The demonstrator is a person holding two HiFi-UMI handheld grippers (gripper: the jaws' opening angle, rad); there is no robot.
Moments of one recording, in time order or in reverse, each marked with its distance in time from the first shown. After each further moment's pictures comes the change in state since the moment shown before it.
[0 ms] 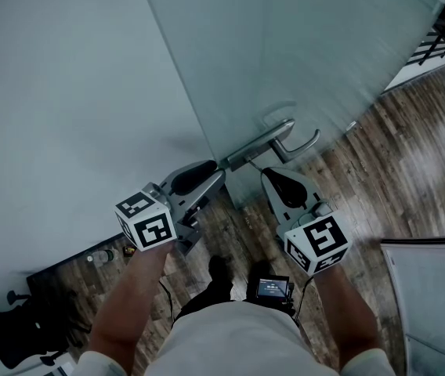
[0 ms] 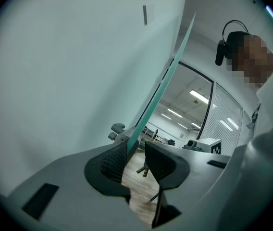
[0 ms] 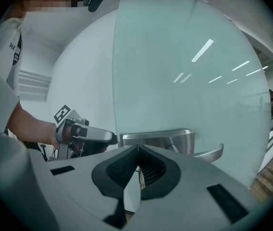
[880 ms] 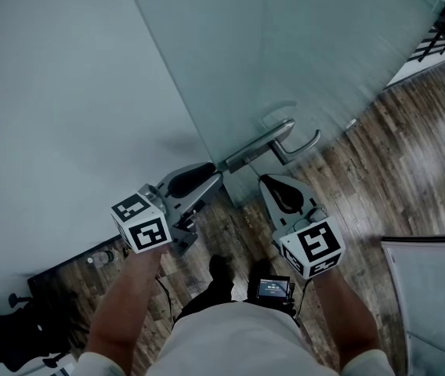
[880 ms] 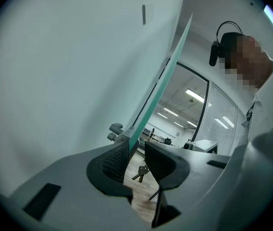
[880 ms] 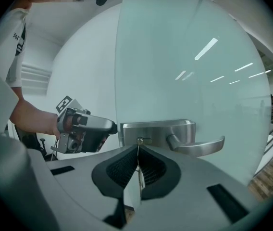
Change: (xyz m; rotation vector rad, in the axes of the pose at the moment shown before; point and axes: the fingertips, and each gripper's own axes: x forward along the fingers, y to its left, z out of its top) left arm -0.002 -0.002 0.004 0.022 0.010 -0.036; right arm 0.003 0.003 -0.019 -0.034 0.051 -0.008
